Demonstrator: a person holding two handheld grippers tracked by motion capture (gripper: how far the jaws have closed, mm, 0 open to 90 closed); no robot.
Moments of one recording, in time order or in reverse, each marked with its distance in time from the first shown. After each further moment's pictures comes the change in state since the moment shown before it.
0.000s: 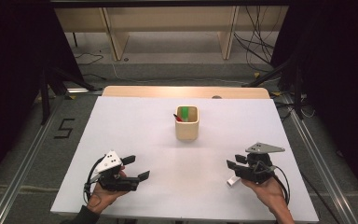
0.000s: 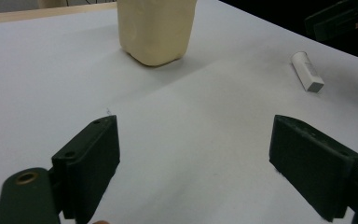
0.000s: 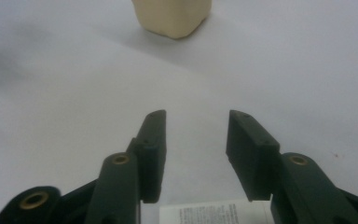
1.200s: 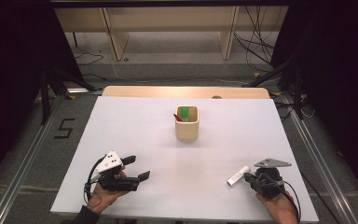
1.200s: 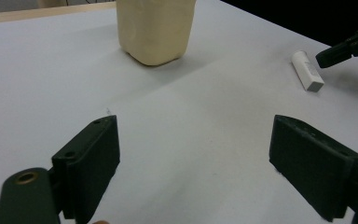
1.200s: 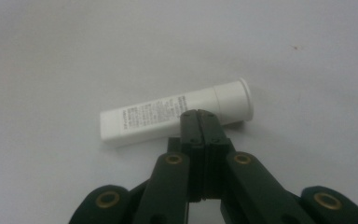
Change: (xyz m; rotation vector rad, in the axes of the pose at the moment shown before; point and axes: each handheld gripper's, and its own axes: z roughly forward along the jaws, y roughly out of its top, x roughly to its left) left arm -0.001 0.000 0.001 0.003 0.001 0.002; right arm -0.014 -0.049 -0.006 0.144 -0.122 0.064
